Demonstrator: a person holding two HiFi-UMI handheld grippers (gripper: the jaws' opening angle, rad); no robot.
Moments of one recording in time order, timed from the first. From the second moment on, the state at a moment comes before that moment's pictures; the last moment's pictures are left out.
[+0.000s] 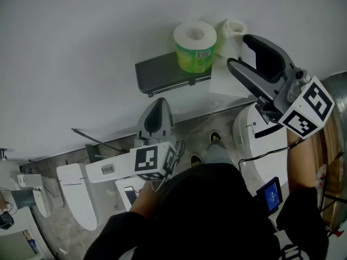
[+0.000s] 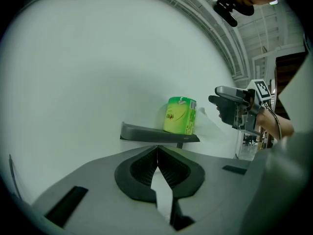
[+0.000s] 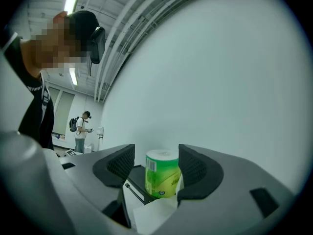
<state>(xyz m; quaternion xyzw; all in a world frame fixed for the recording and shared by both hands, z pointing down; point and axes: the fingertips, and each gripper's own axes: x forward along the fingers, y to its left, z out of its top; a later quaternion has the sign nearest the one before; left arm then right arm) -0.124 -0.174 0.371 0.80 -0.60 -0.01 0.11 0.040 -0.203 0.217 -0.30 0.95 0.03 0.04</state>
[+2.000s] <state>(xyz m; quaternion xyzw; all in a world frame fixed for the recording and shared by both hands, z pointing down) -0.170 -0.148 0.375 0.76 -0.64 -0.03 0.13 -0.040 -0.261 0.272 -0.50 0.86 0.05 -0.06</state>
